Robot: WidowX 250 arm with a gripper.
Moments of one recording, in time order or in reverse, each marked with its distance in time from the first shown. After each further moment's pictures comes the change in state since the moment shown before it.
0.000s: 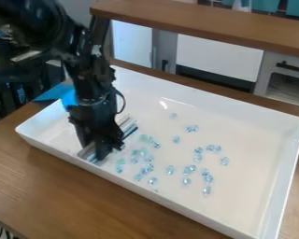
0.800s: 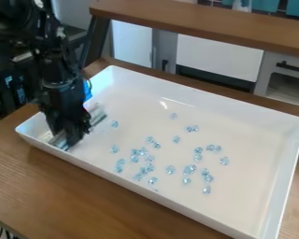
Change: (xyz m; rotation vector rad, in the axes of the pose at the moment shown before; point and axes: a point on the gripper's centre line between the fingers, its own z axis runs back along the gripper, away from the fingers) arm 0.002 0.062 -0.001 -0.014 0.028 0.043
